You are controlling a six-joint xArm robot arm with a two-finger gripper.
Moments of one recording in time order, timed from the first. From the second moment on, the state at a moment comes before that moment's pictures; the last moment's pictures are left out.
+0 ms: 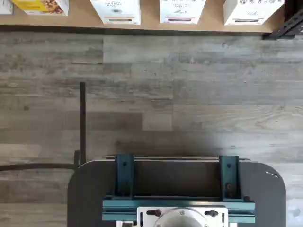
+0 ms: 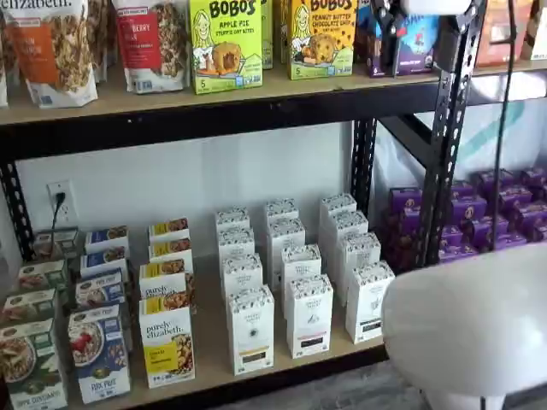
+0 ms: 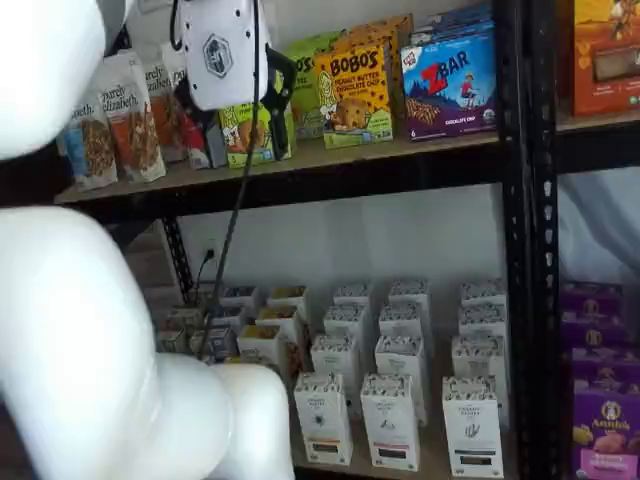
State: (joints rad) arm 0.01 -0.84 -1.15 0.04 2.00 0.03
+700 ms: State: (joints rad) arm -0.08 -0.73 -1.21 0.09 1.94 -0.04
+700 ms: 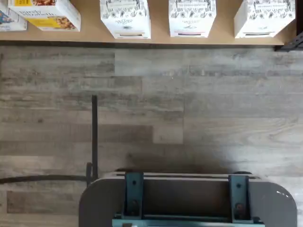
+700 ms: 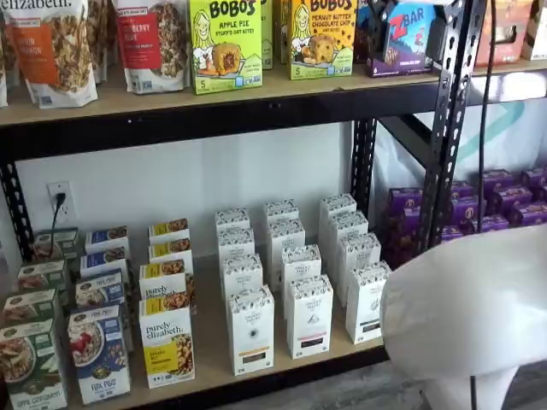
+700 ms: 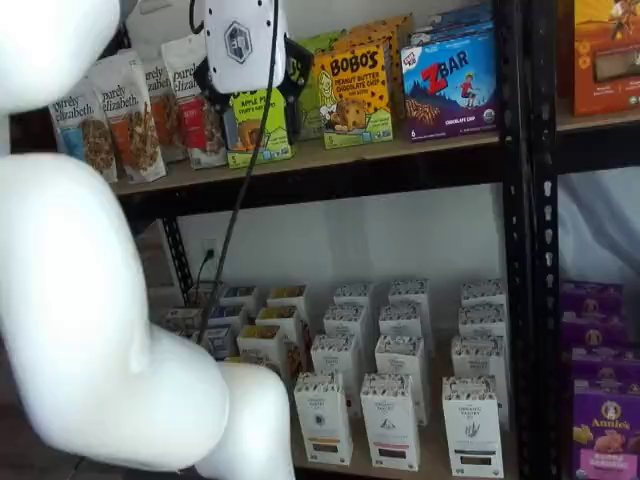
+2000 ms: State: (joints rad) arm 0.18 -0.82 -0.84 0.00 1.57 0.19
